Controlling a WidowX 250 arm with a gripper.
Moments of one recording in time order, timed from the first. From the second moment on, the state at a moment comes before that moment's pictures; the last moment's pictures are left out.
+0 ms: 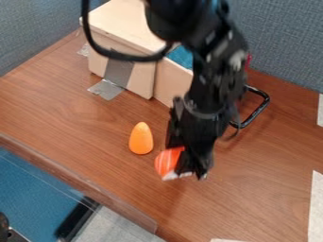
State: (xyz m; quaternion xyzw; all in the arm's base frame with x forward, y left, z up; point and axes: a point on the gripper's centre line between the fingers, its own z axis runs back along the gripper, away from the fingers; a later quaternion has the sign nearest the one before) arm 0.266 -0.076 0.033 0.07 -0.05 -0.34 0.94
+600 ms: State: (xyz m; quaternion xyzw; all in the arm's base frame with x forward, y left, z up) arm 0.262 -0.063 0.013 0.09 0.00 -0.33 0.94
